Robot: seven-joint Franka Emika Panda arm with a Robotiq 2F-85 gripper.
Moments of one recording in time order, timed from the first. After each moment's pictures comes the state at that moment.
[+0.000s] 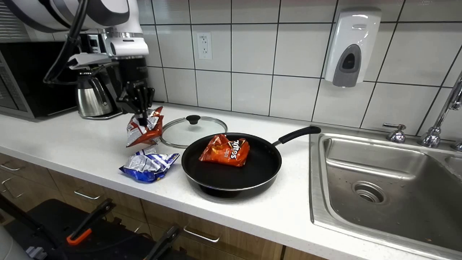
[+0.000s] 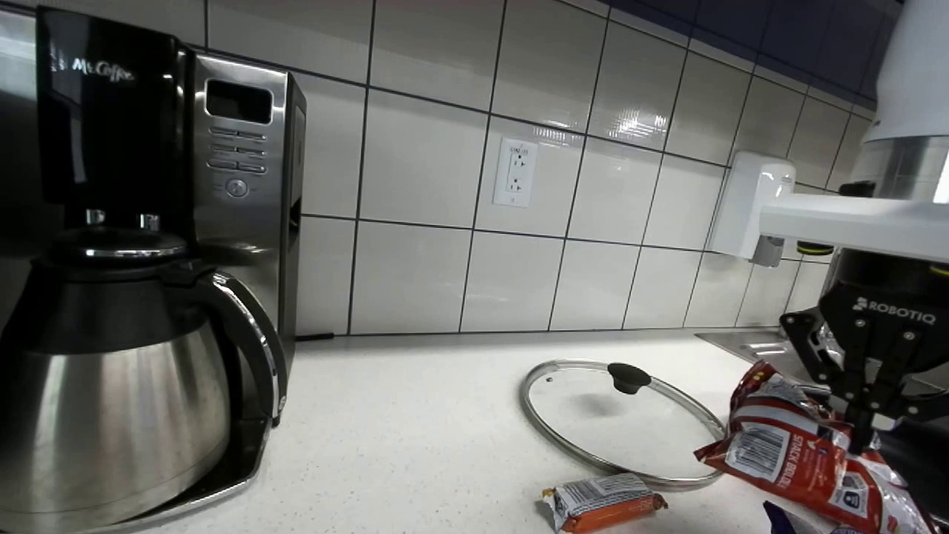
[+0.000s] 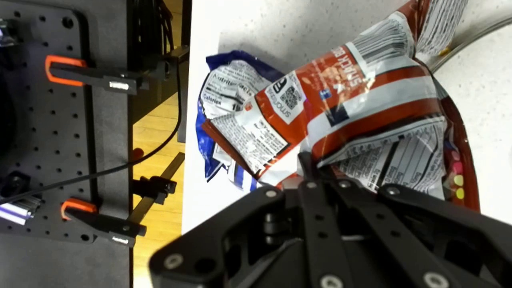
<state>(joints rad) 0.10 -0.27 0.12 -2.69 -0.01 2.40 1.57</state>
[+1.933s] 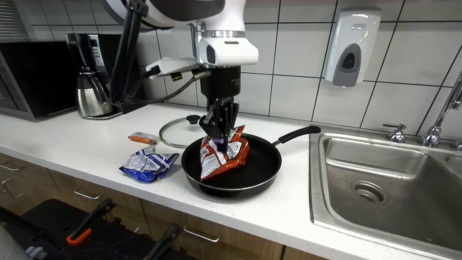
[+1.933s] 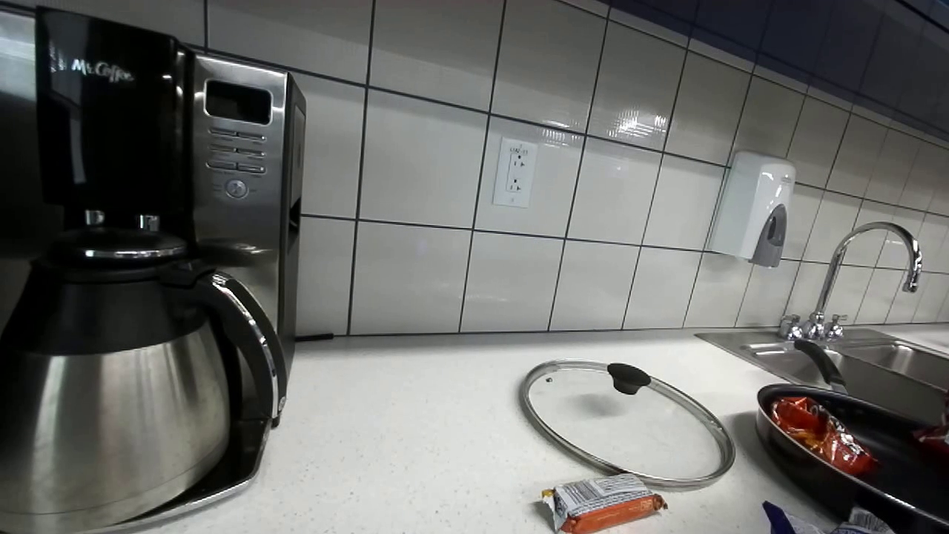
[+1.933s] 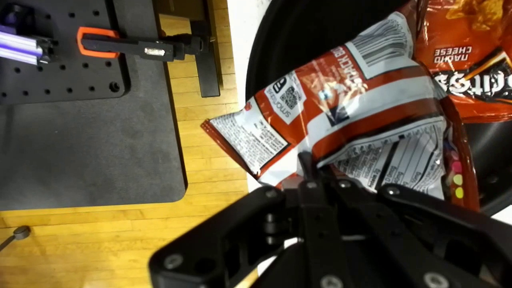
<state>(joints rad) -0.36 -0.32 -0.14 -2.74 -0.12 2.42 1.16</state>
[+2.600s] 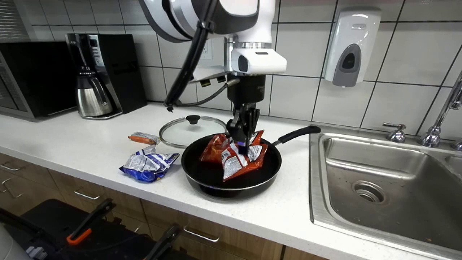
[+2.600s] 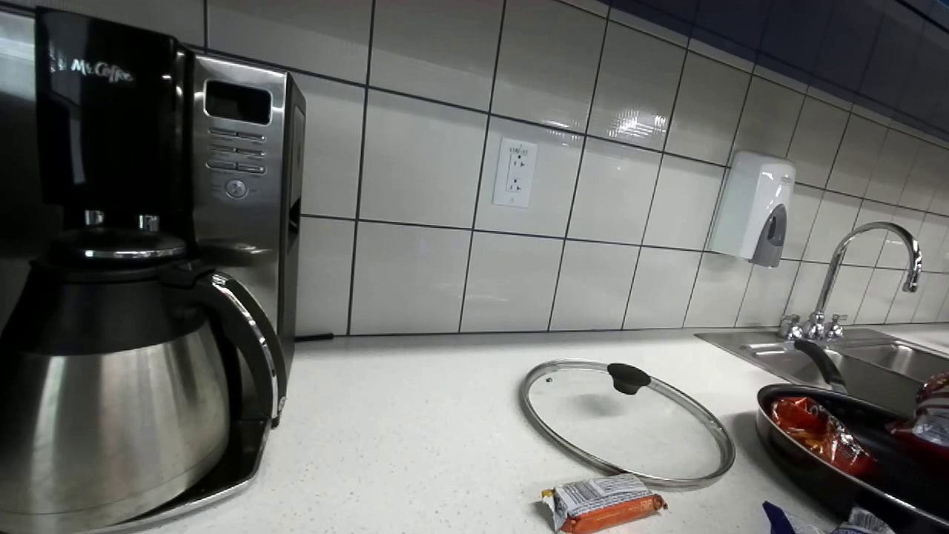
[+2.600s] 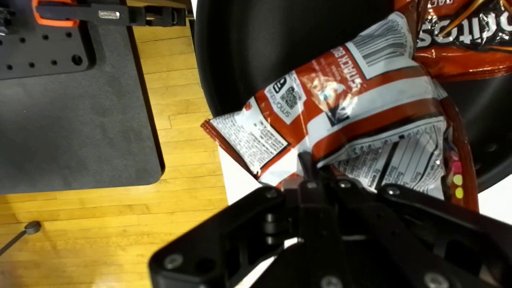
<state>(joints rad) -0.36 -0.12 -0.17 -2.58 -0.12 2.43 1.16</state>
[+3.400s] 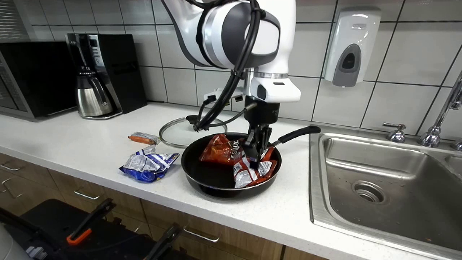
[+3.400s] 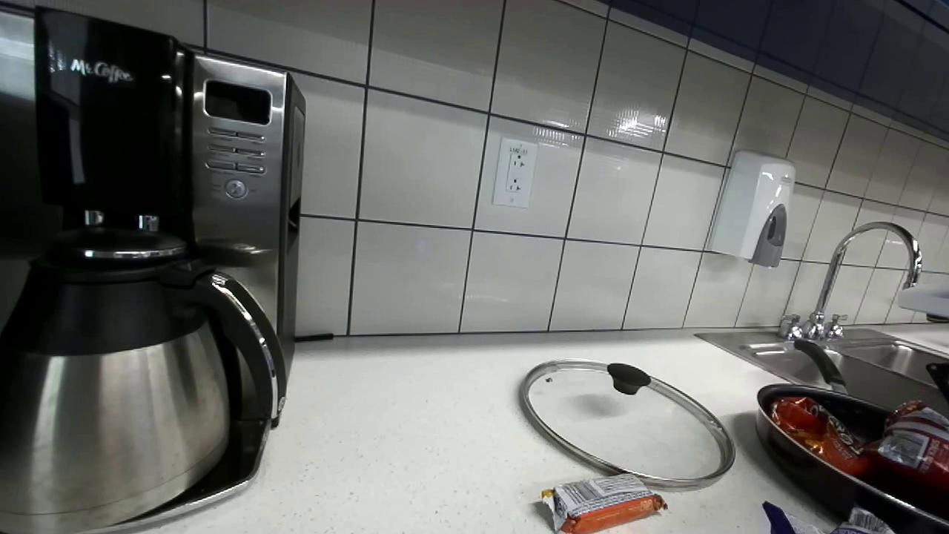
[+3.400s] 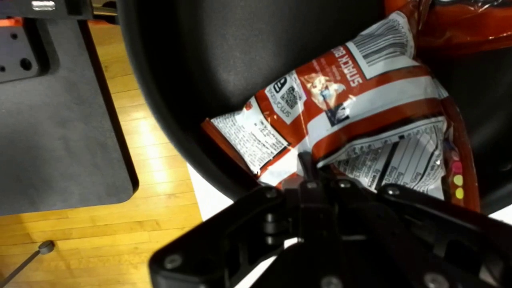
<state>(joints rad) -0.32 0.11 -0.23 -2.46 -0.03 2.48 1.14</state>
